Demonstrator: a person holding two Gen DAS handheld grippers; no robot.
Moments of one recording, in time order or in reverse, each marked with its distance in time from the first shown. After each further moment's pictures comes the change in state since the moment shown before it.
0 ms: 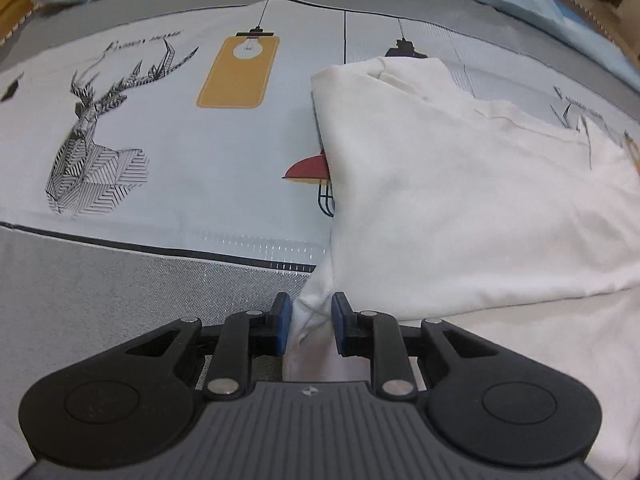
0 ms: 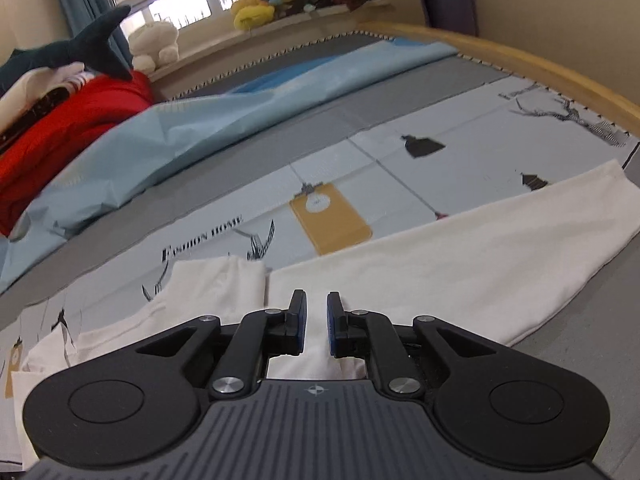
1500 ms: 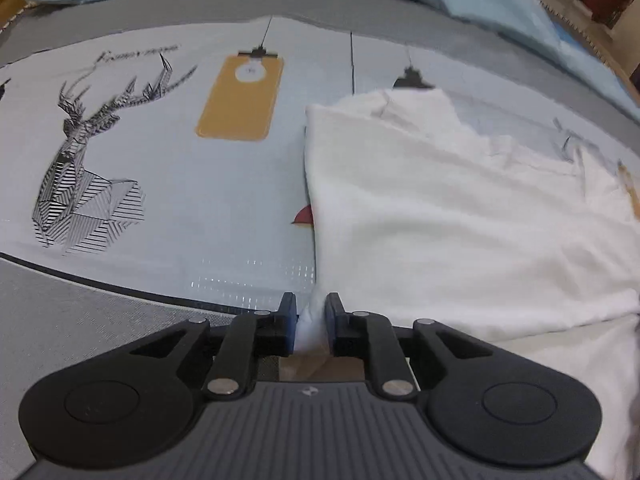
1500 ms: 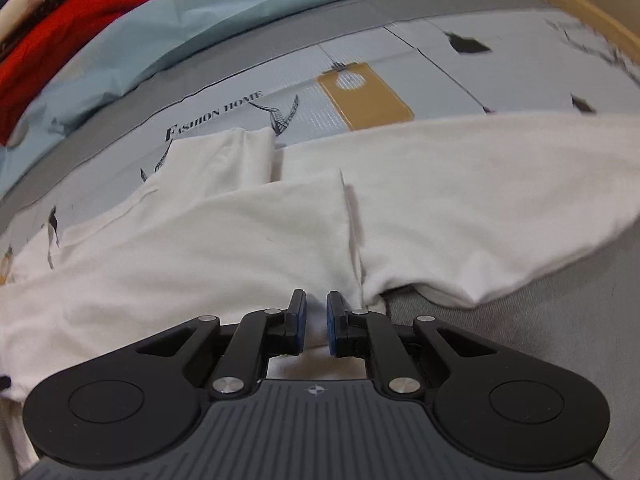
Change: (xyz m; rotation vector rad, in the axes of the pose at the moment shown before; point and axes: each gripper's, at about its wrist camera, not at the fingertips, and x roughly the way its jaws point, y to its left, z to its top) left arm -0.002 0.019 0.029 -0.009 -0.037 -0.068; right arm 0.040 0.007 -0.026 -0.058 0.254 0.034
